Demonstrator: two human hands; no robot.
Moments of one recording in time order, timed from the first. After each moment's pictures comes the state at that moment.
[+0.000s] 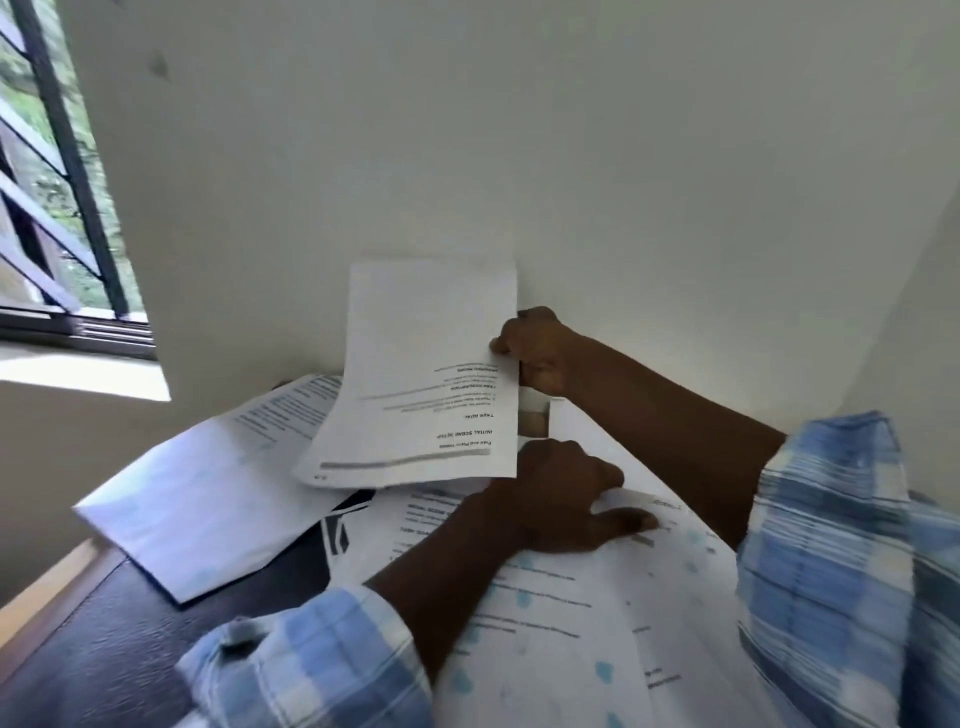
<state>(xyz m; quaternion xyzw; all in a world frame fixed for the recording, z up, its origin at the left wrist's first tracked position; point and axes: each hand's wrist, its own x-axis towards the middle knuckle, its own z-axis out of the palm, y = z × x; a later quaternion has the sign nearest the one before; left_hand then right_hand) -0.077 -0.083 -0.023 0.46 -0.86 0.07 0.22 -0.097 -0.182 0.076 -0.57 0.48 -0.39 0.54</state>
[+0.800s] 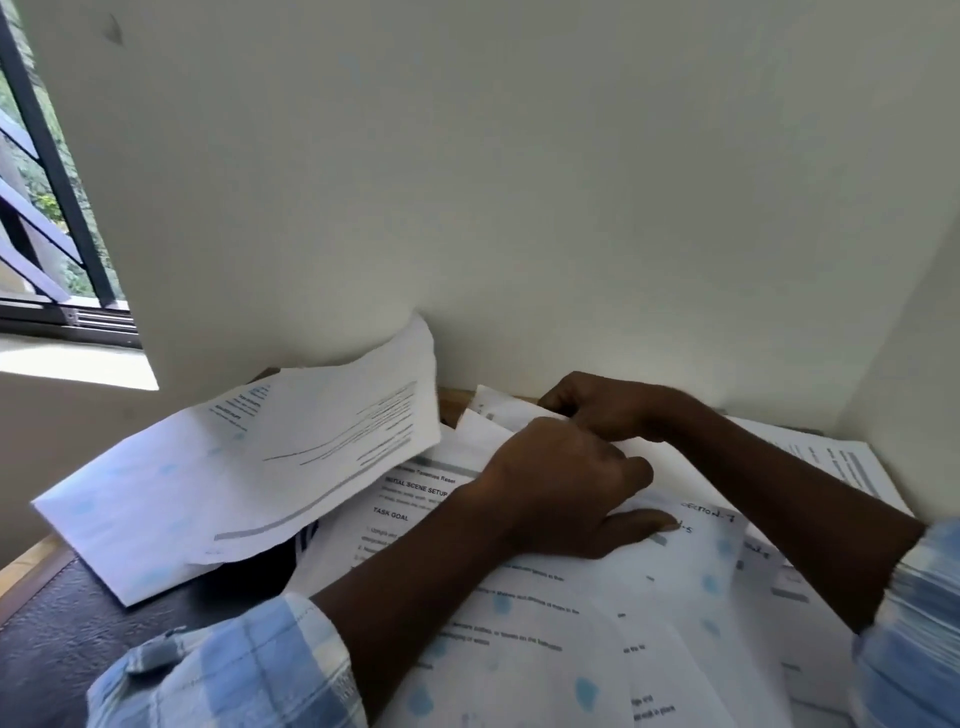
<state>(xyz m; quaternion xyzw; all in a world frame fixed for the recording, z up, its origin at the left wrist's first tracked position) -0.090 -0.073 -0.009 0.33 -0.88 0.24 0.25 -0.208 -0.199 0.023 -0.86 0.39 -0.01 0.32</state>
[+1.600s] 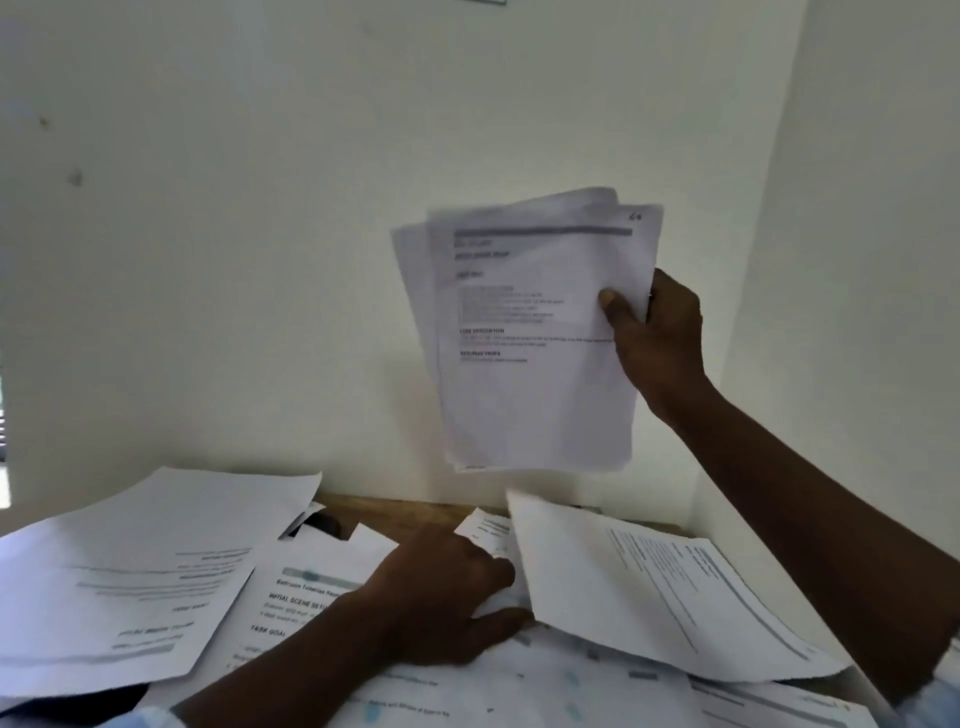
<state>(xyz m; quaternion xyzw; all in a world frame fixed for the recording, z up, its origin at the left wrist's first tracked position) -0.087 -0.088 -0.041 0.33 -0.86 0.30 0.25 -0.309 -0.148 0.167 -0.65 0.36 -0.67 0.05</state>
